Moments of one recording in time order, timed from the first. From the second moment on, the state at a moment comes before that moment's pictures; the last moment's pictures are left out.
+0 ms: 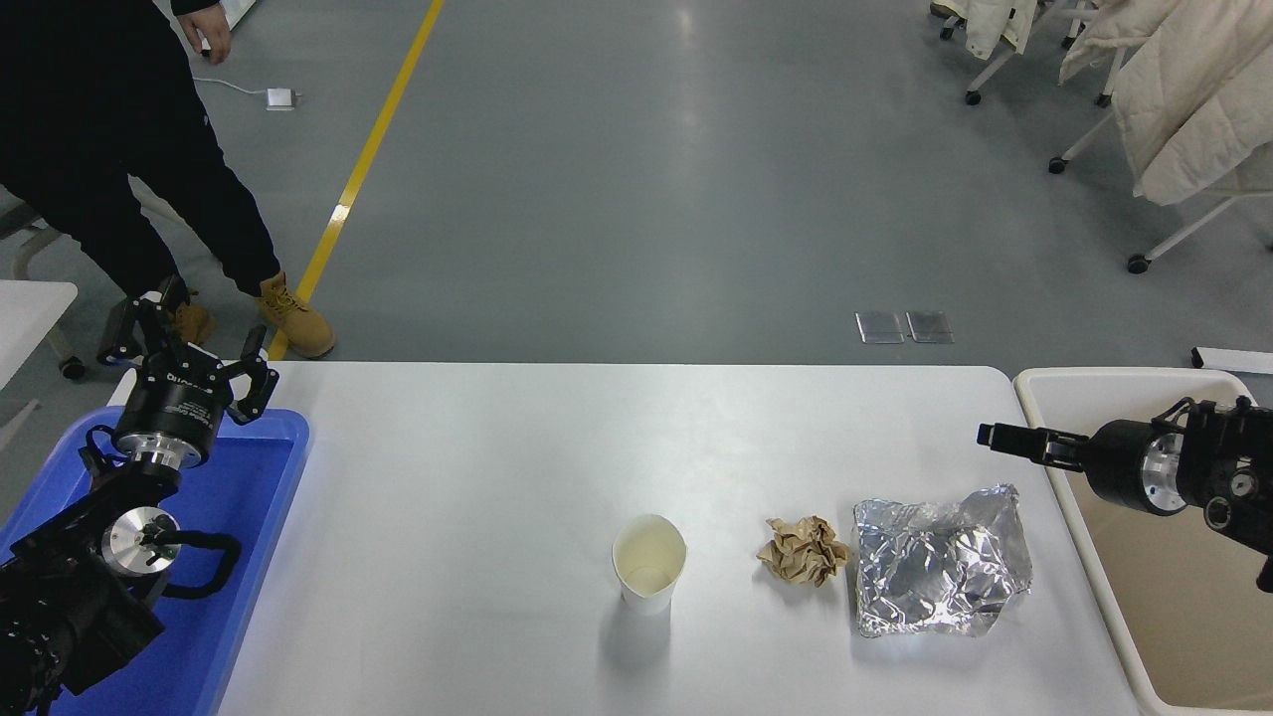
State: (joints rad) left arm -0.65 0.37 -0.68 -0.24 -0.08 -0.64 -0.64; right arm 0.97 -0.77 -0.34 0.86 -1.14 0.03 0.38
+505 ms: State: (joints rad) left arm -0.65 0.37 -0.68 -0.24 -0.08 -0.64 -0.64; right arm 1.03 -0.88 -0.39 1.05 -1.17 0.04 0.40
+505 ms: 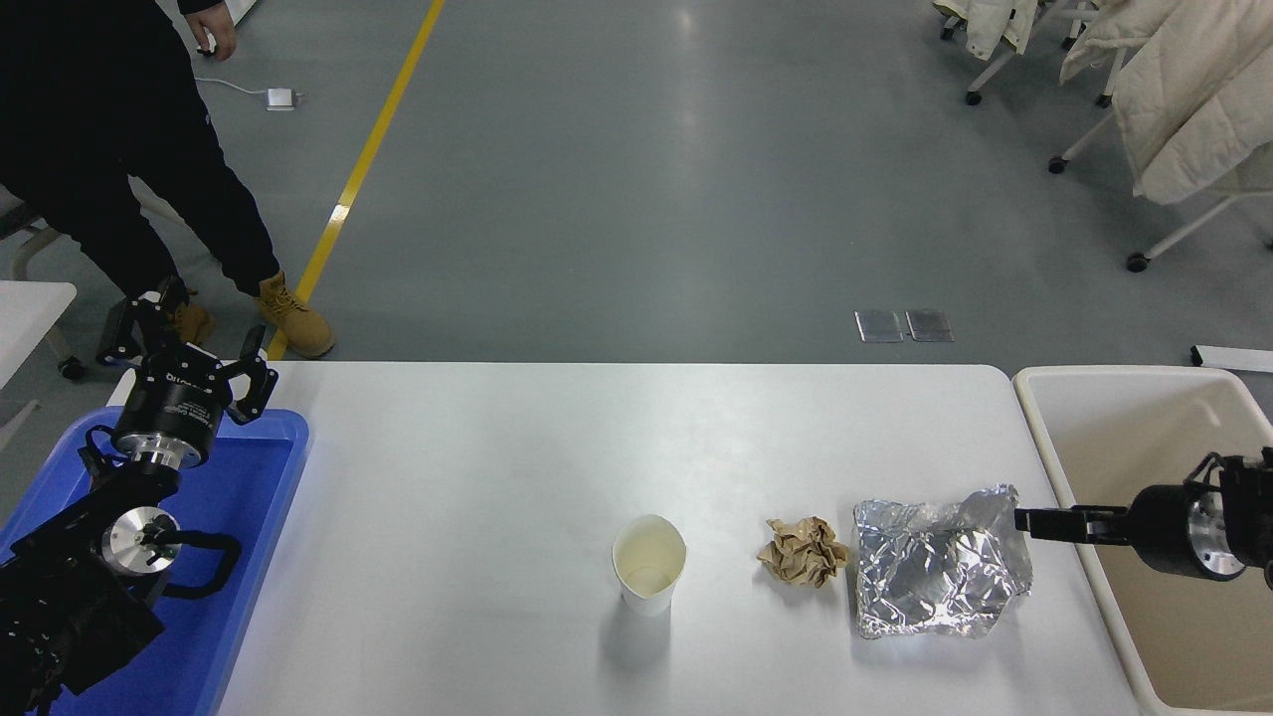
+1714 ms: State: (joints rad) left arm -0.65 0.37 -0.68 -0.24 -0.08 -0.64 -0.64; right arm 1.06 -0.70 -0.27 1.57 -0.85 -0.04 0.10
